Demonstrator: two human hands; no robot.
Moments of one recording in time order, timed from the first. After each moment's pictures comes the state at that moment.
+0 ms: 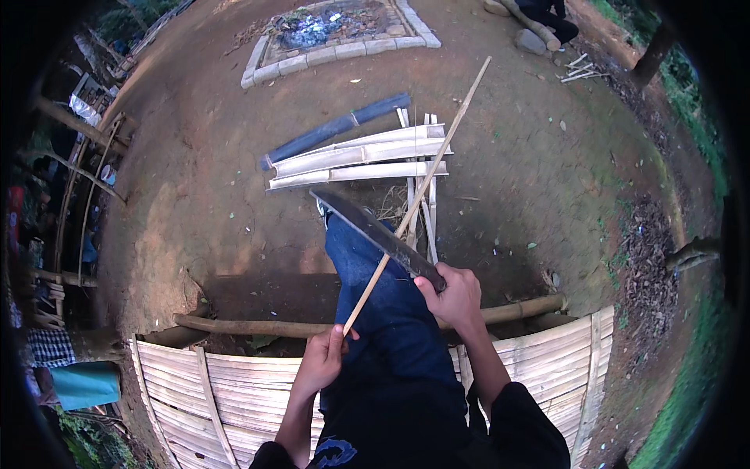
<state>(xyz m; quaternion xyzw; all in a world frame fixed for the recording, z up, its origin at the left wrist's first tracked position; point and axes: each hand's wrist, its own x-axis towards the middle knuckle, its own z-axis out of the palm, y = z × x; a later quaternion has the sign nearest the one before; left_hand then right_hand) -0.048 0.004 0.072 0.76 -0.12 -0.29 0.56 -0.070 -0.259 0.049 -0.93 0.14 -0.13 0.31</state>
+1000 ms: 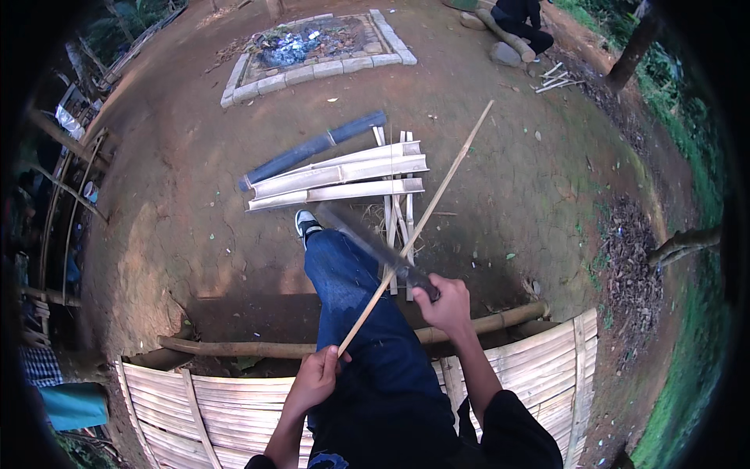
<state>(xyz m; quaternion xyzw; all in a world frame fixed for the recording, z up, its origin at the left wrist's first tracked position) -0.048 -0.005 0.070 0.78 -0.13 -0.33 0.51 -0.072 -0.289 0.035 -0.92 0.18 -0.16 0.32</state>
